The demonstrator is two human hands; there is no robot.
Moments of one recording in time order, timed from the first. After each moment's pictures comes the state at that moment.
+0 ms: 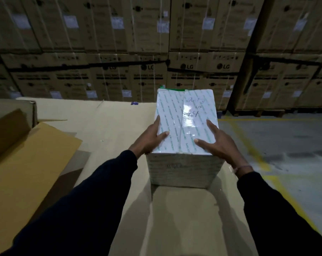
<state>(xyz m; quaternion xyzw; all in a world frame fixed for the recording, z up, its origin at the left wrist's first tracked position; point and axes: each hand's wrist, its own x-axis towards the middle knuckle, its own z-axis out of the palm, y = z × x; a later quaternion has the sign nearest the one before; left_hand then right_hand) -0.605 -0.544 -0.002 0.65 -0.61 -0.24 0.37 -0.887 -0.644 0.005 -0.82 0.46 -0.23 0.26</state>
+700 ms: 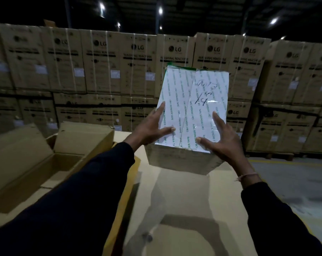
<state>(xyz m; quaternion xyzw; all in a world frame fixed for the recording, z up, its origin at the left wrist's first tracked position) -0.440 -0.248 0.172 0.64 -0.67 0.00 0.39 -0.719 -0.345 0.146 -0.82 0.34 -0.44 0.13</state>
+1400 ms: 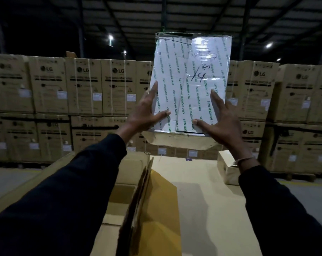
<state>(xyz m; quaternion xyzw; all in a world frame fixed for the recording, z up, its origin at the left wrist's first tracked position) -0.224 -0.130 0.300 0.59 -0.65 0.17 0.44 -0.482 -0.246 0.271 -0.79 0.26 -0.55 0.03</state>
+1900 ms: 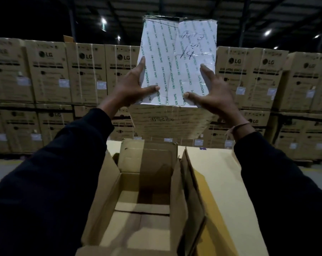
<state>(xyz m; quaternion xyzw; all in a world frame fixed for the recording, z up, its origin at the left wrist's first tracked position) -0.016 -0.022 0.337 0.62 -0.65 0.09 0.42 -0.280 -0.140 0.318 -0.83 0.27 -0.48 0.05</state>
